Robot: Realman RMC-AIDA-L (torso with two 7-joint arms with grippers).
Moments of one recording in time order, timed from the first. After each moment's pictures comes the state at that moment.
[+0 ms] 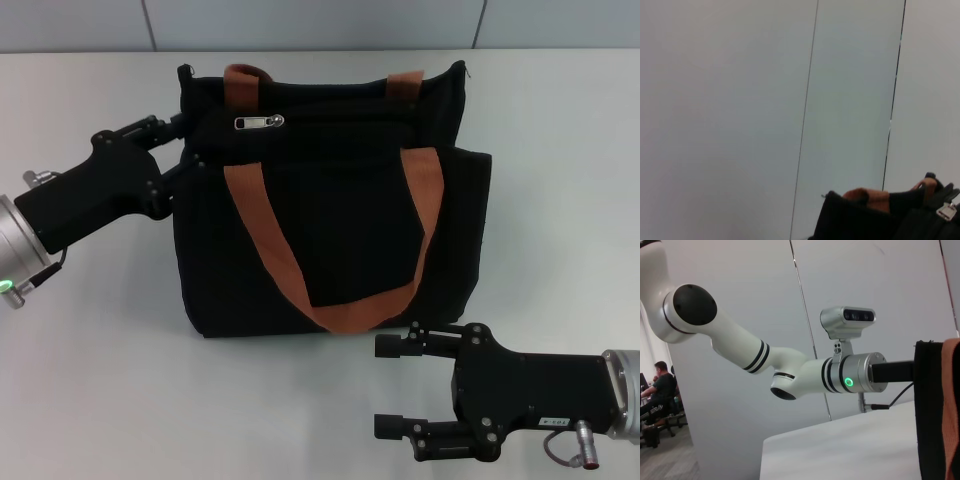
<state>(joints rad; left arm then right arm) -0.47 -2.07 0.61 0.40 1.65 1.48 -0.96 0.48 2.09 -0.70 -0.23 -2.03 -1.77 0.82</state>
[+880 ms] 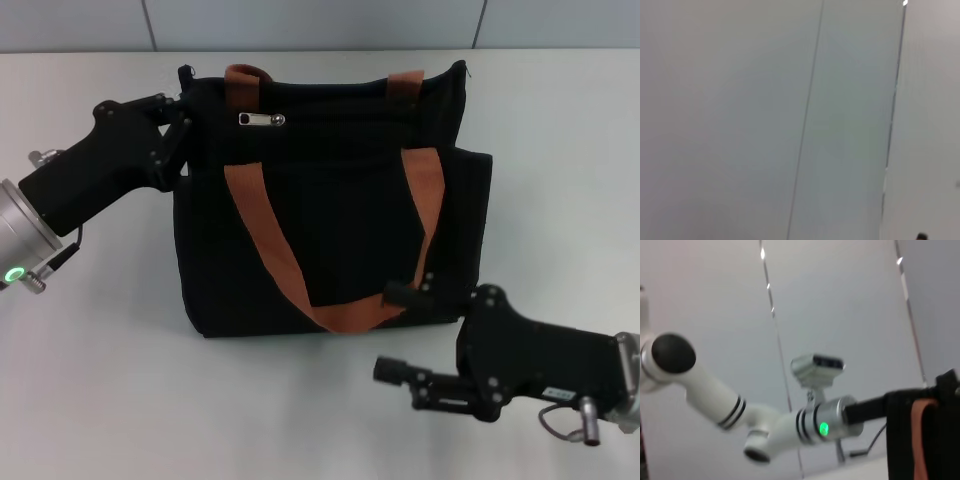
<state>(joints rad) -0.49 -2.08 0.61 0.32 1.52 1.56 -0.91 0.46 2.09 -0.69 -0.16 -1.86 -1.81 0.75</state>
